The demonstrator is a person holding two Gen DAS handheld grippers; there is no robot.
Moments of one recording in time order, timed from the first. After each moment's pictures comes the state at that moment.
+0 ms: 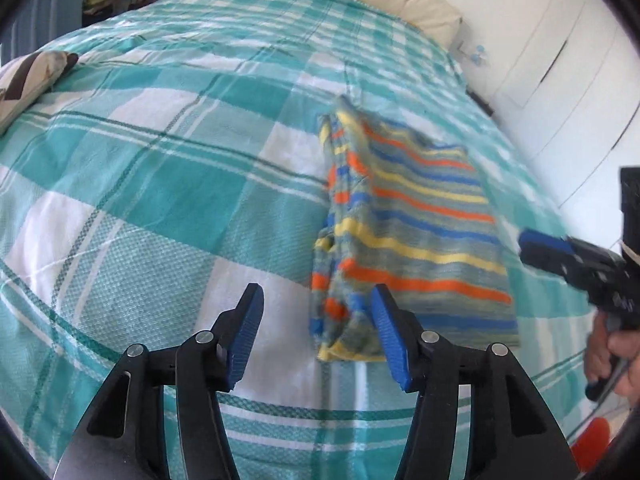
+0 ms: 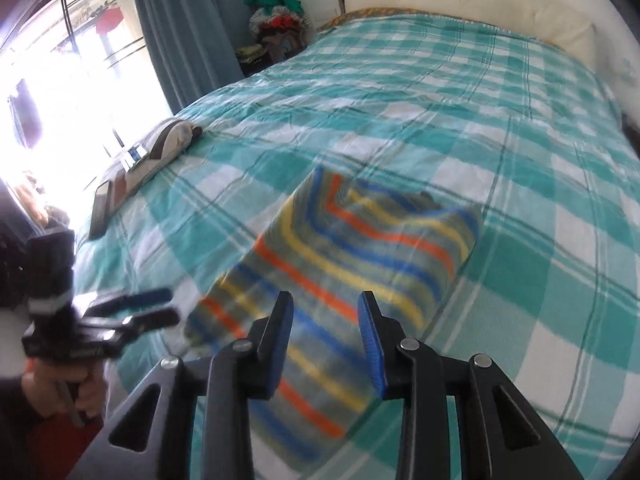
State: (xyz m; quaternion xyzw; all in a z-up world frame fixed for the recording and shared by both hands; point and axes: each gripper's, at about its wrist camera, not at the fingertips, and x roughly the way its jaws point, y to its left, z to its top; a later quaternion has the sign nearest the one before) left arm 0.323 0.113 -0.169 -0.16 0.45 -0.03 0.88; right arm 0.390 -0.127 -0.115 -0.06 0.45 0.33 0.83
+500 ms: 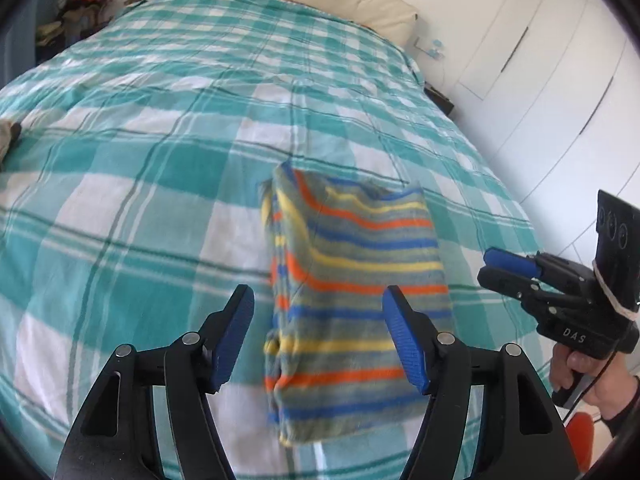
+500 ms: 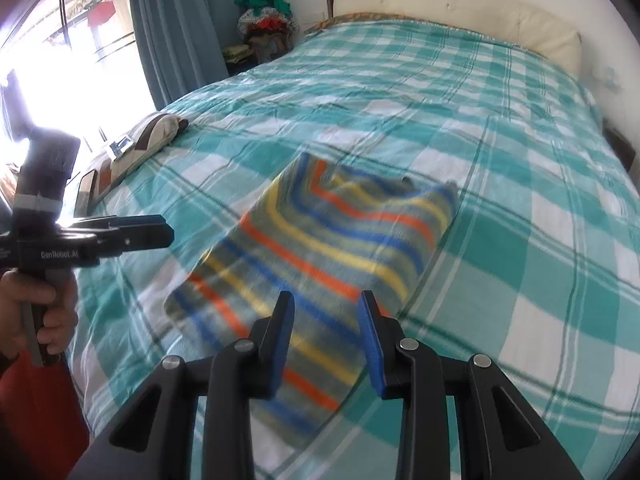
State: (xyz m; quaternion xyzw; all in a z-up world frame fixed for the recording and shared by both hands) left arm 0.393 0.100 -0.109 -0.13 0.42 -0.12 0.89; right arm 0.410 -0.136 -0.091 -0.08 0.41 0.28 0.87
